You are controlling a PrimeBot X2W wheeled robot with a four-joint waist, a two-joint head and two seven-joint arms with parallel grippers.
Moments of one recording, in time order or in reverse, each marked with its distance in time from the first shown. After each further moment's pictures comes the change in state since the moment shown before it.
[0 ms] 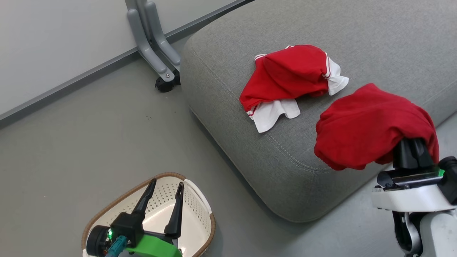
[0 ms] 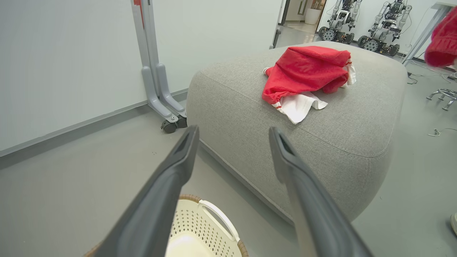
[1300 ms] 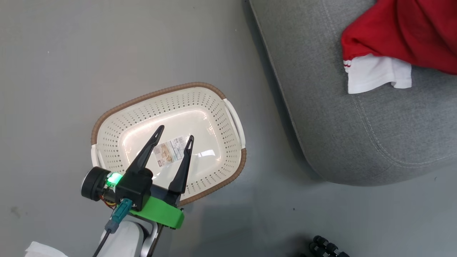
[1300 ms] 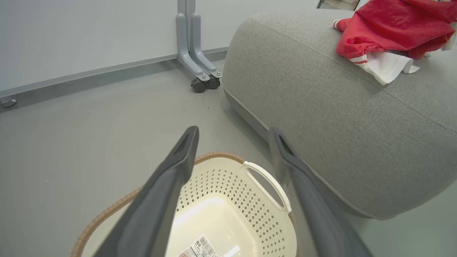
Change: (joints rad) left arm -0.190 0.080 -0.105 -0.100 0.065 -0.002 0.000; right arm -0.867 -0.288 -0.354 0.695 -0.018 0.000 0.000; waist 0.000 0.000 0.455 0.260
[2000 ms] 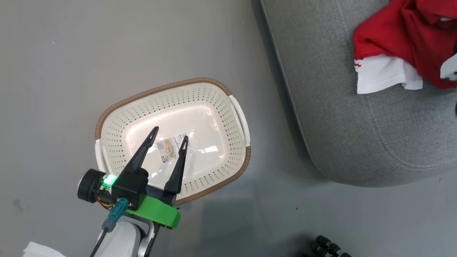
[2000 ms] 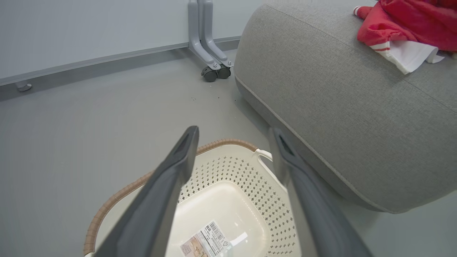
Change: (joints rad) left arm 0.002 0.002 0.020 0.020 0.004 0.000 0.000; right arm 0.014 0.038 0.172 0.354 0.079 0.000 0.000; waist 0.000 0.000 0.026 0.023
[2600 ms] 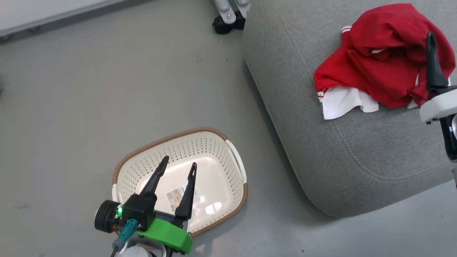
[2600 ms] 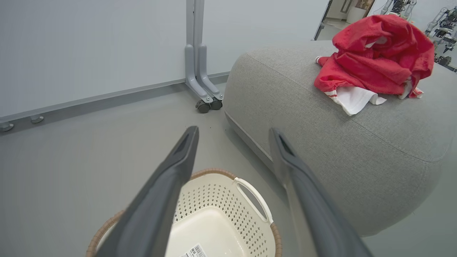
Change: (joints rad) left arm 0.102 -0.078 0.019 0.042 -0.042 0.000 0.000; right arm 0.311 -0.077 0.237 -0.392 0.047 0.000 0.000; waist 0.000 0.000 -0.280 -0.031
